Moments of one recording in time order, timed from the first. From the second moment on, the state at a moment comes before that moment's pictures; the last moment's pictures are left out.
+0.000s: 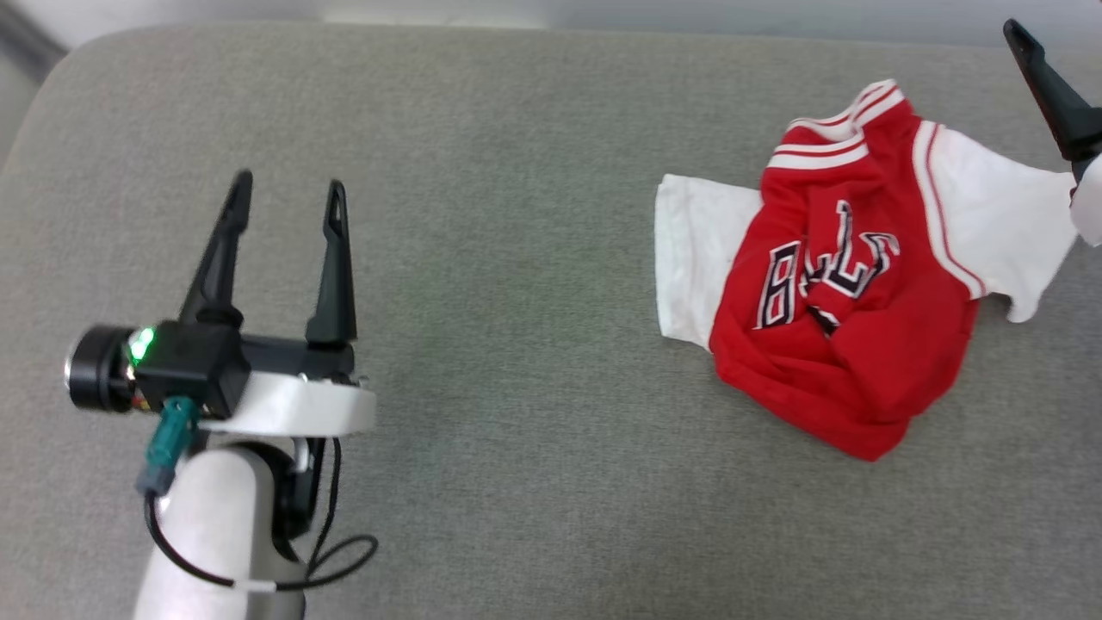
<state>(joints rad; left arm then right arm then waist) -0.30 0.10 -0.04 -0.02 -0.05 -0.01 -0.26 -1.04 -0.76 0.79 0.54 0.61 0.13 -0.12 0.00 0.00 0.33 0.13</state>
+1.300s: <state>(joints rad) -1.42 0.47 -1.03 0.48 -0.81 -0.13 0.82 -0.21 -0.16 -0.03 -0.21 0.09 0.13 -0.26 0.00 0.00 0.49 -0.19</state>
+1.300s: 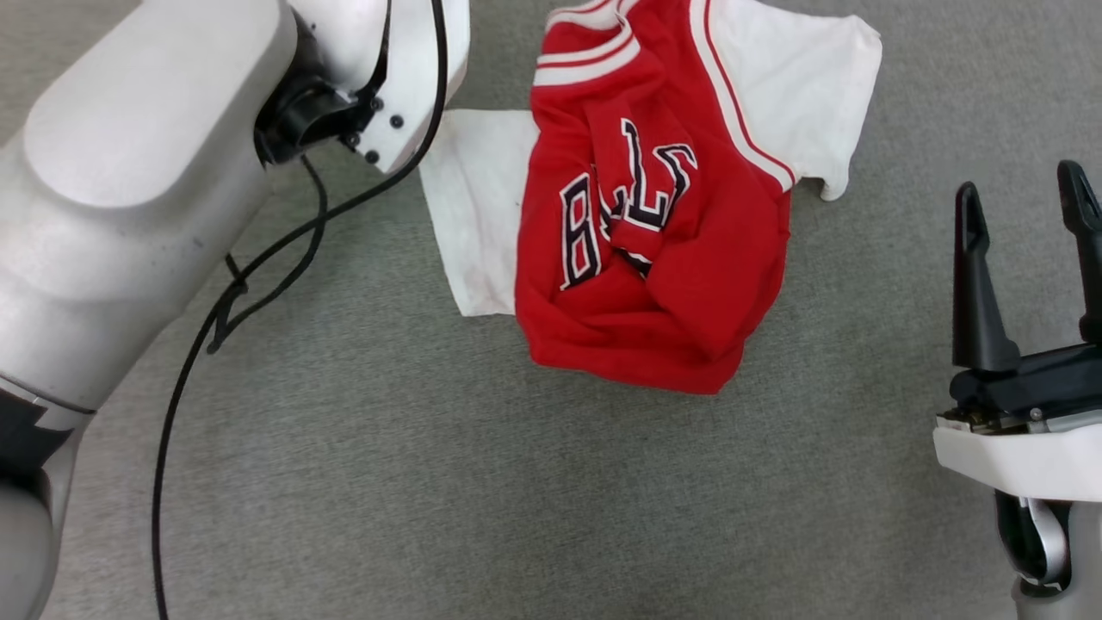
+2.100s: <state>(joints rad) -1.45 0.55 -1.28 0.44 -1.01 -0.13 0.85 -0.25 -0.14 -0.04 -0.18 0.07 0.13 -0.26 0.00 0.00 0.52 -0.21</state>
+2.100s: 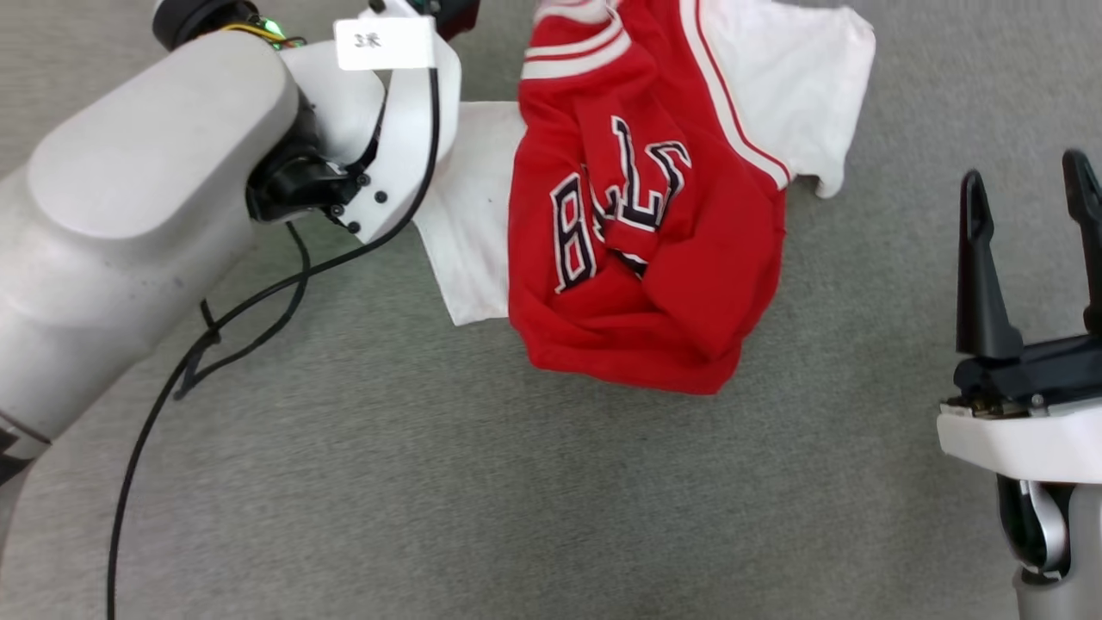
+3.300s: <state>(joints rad) -1.29 0.78 -1.24 0.60 -1.10 -0.10 0.69 -0.18 -0.18 -0.06 -0.13 0.06 0.13 -0.26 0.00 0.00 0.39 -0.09</state>
